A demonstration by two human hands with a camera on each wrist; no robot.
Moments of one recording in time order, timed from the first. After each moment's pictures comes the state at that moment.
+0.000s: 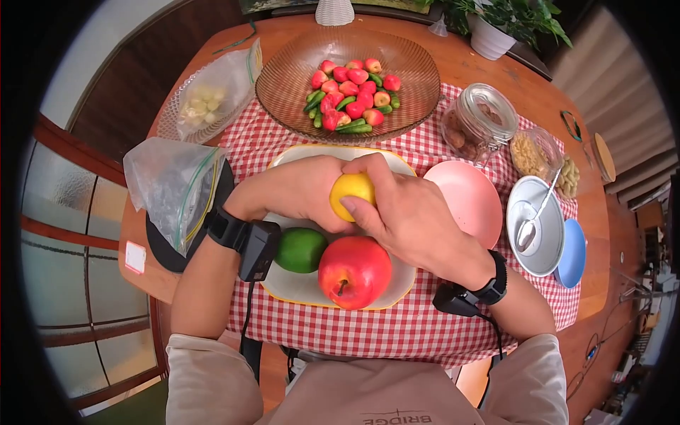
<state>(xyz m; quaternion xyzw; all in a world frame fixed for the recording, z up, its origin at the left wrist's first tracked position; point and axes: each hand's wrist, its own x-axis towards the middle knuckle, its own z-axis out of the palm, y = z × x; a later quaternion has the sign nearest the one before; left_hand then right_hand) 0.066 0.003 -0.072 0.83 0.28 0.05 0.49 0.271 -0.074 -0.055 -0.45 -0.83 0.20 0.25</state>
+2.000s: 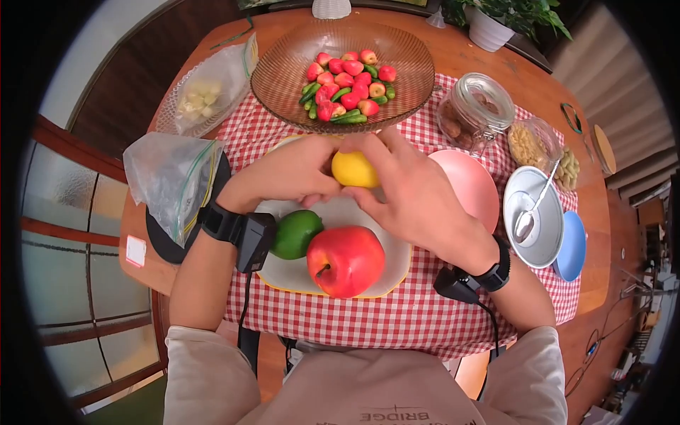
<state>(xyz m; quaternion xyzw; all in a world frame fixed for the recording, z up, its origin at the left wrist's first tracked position) 0.072 -0.004 -0.049 0.72 0.43 -0.01 0.54 0.281 -0.067 -0.060 -0.42 -0.84 0.13 0.30</state>
